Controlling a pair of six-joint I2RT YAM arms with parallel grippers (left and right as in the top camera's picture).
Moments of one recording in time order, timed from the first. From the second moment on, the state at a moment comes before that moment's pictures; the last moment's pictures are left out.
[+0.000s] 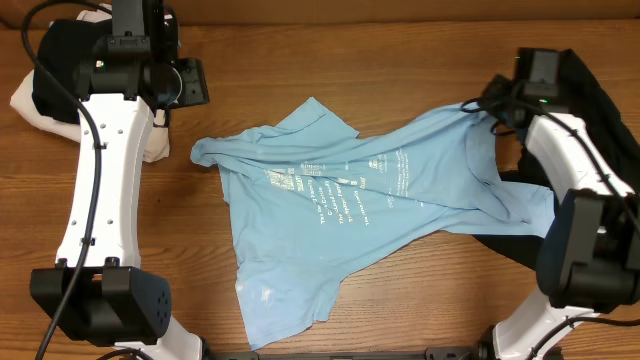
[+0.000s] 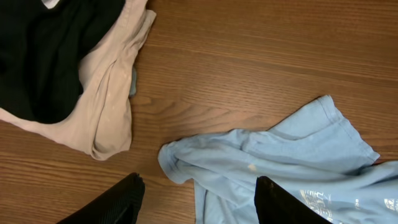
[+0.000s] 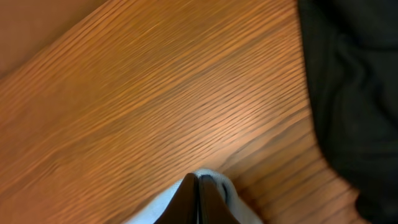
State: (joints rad) left arm 0.00 1.78 1.83 -1.07 -0.03 -0.18; right arm -0.14 1.90 1.37 -0.34 0.03 0.45
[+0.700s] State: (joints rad) left arm 0.00 1.78 1.78 -1.11 0.00 -0.09; right arm -0.24 1.89 1.61 -0.61 -0.22 0.40
